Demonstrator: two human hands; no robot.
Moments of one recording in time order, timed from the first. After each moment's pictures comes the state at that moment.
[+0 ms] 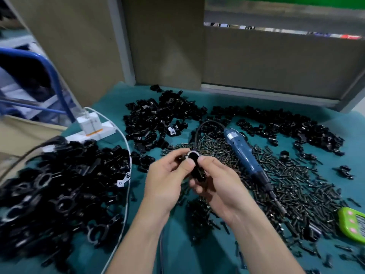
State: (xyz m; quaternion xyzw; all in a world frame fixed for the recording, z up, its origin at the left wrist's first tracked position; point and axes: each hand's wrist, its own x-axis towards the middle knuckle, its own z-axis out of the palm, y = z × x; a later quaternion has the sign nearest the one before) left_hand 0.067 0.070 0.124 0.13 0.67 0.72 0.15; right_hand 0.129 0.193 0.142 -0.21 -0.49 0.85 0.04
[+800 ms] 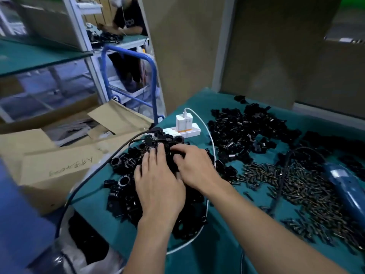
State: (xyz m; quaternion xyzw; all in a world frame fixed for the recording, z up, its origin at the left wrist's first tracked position) left_hand 0.030 -0.094 0.118 -0.11 0.96 0.22 -0.11; right_hand -0.025 0.006 0.127 0.07 -0.93 0.37 0.02
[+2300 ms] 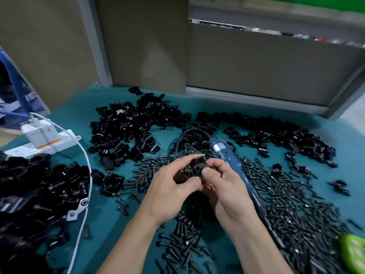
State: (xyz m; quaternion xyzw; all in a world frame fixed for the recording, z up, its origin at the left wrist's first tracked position) left_hand 0.014 0.134 0.083 0.30 0.70 0.62 0.18; right_hand 0.095 0.265 0.096 -0.19 -0.50 0.83 0.16
